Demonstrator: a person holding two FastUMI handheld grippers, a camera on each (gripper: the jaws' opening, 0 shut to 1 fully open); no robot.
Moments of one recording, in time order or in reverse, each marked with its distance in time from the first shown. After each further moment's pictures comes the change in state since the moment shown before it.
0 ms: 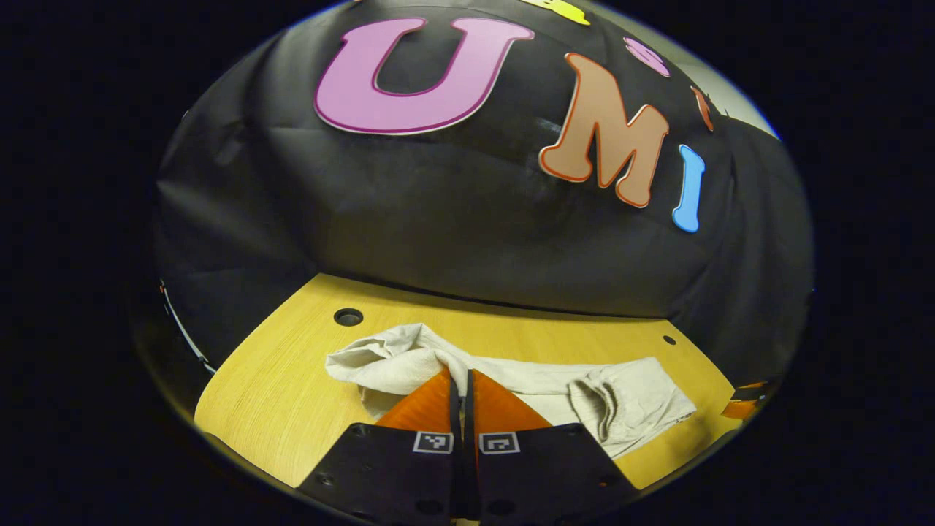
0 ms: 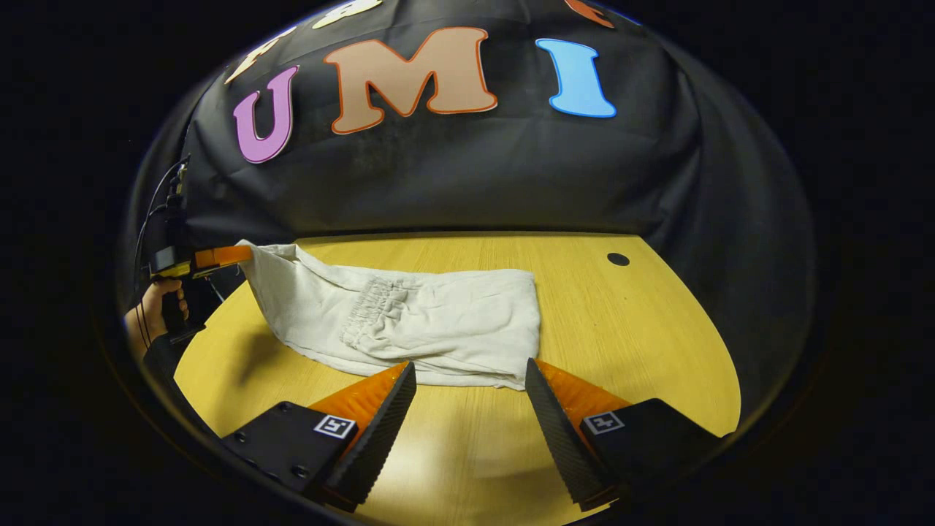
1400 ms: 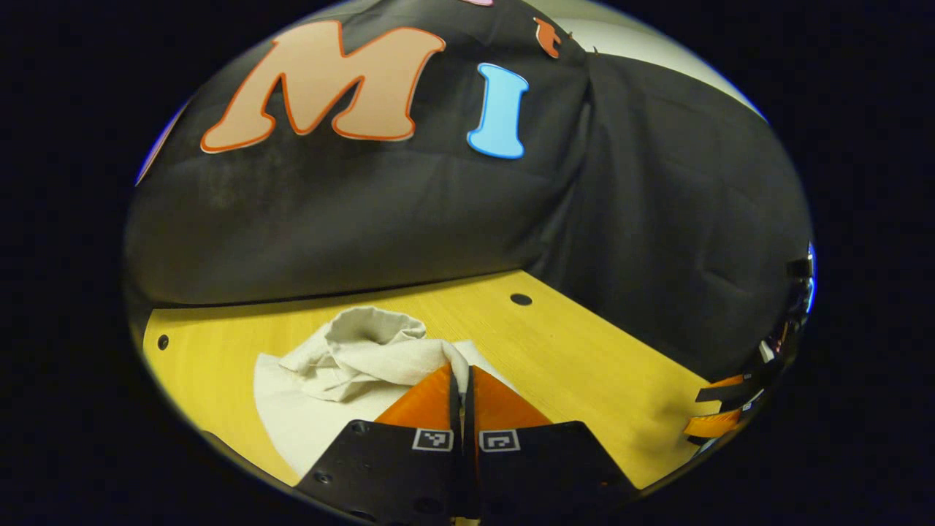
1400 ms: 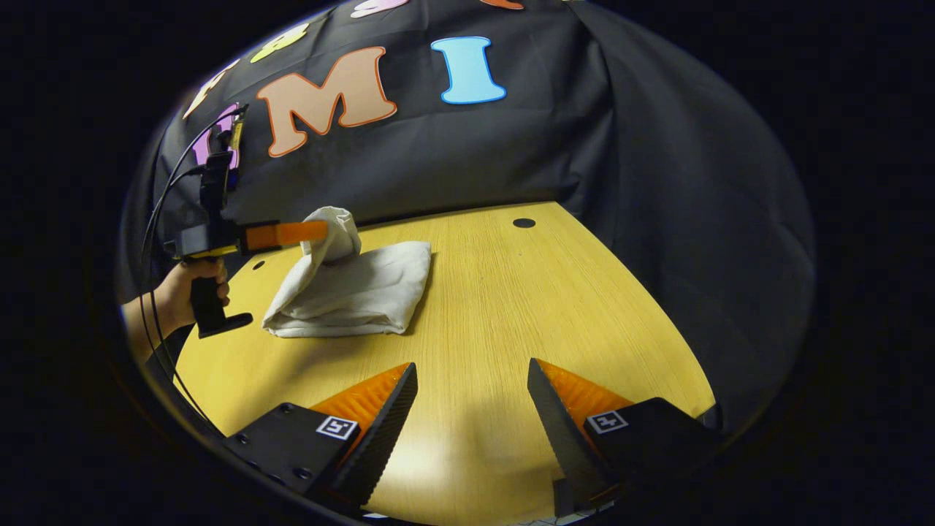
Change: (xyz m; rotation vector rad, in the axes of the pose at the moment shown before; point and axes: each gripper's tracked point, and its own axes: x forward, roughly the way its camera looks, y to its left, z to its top) left arm 0.056 -0.331 -0.095 0.263 0.180 -0.444; right arm -0.074 -0.141 -0.065 0.120 0.037 -0.111
